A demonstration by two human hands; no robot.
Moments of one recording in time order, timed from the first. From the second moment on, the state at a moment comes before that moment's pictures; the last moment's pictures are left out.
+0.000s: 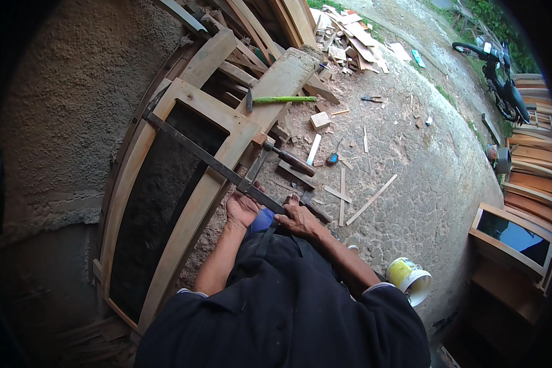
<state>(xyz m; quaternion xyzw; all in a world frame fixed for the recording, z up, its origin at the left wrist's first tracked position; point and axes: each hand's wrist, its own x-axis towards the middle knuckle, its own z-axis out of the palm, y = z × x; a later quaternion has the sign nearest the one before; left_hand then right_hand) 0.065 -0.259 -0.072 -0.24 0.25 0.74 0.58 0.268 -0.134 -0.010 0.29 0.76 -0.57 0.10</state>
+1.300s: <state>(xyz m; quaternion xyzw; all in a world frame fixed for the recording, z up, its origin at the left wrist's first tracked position) 0.070 -0.212 -0.094 -0.19 0.12 0.80 0.56 0.301 -0.146 0.005 0.34 0.71 -0.59 0.17</state>
